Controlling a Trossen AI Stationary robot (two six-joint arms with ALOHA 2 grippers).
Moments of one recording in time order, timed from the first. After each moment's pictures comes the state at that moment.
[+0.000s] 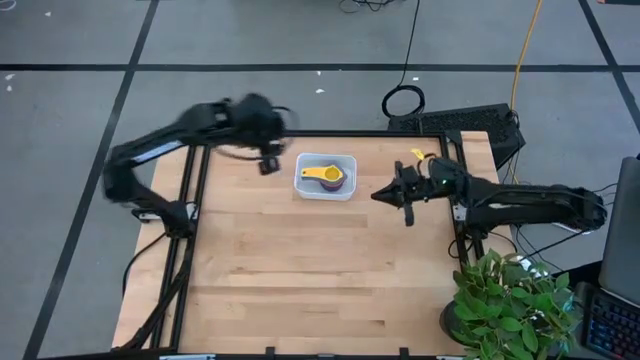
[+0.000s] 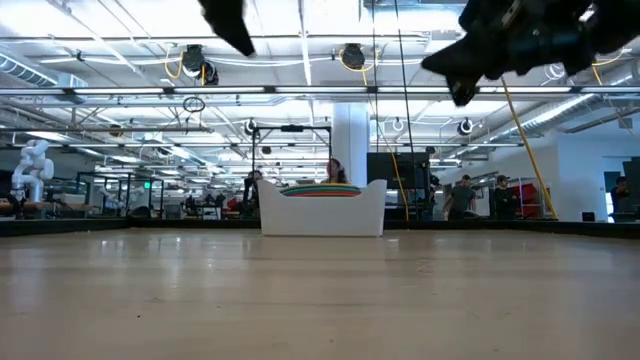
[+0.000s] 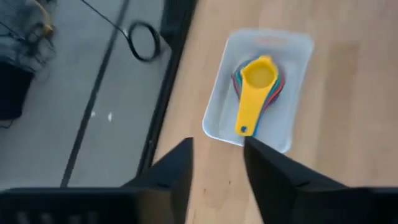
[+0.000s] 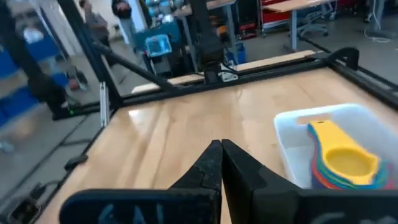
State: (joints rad) left arm 0.38 1.49 1.67 -1.07 -0.14 0.29; right arm -0.29 0.87 0.39 0.32 -0.38 0.20
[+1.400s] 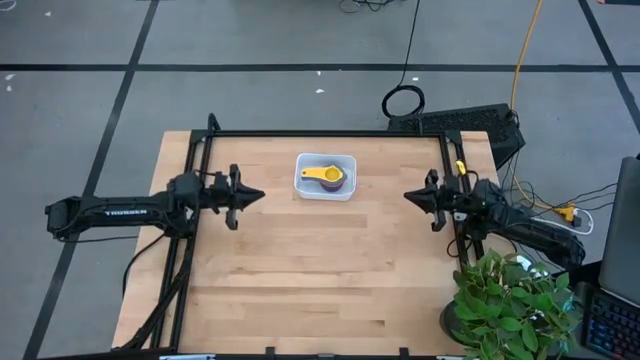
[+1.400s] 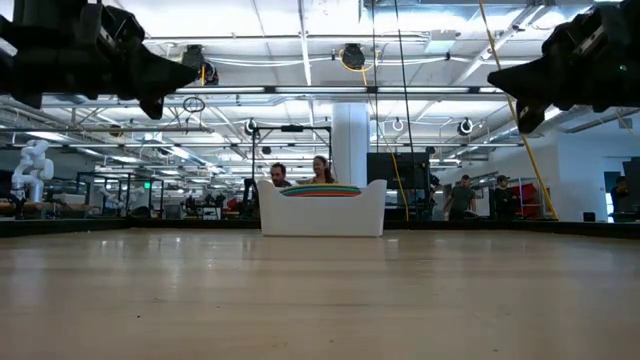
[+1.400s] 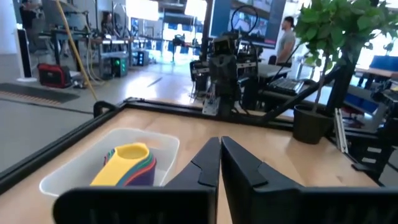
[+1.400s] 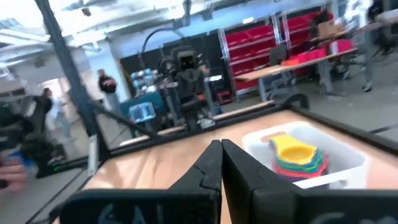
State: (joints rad) left arm 0.26 0.59 0.11 0.53 0.21 -0.11; right arm -0.40 0.01 0.02 0.12 -0.32 0.32
